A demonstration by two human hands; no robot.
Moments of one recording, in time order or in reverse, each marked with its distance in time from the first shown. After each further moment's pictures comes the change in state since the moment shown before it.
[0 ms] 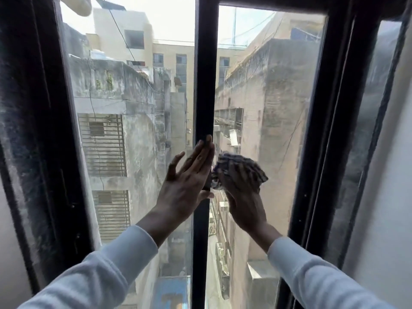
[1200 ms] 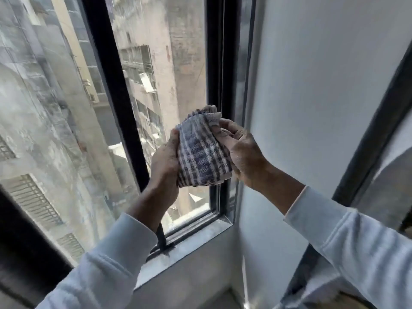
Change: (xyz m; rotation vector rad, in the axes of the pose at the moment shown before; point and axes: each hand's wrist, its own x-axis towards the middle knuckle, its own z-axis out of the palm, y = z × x) left_hand -0.098 0.130 -0.086 -2.114 -0.553 -0.895; right_hand -0.088 -0.087 -0.230 1.210 0.073 1.198
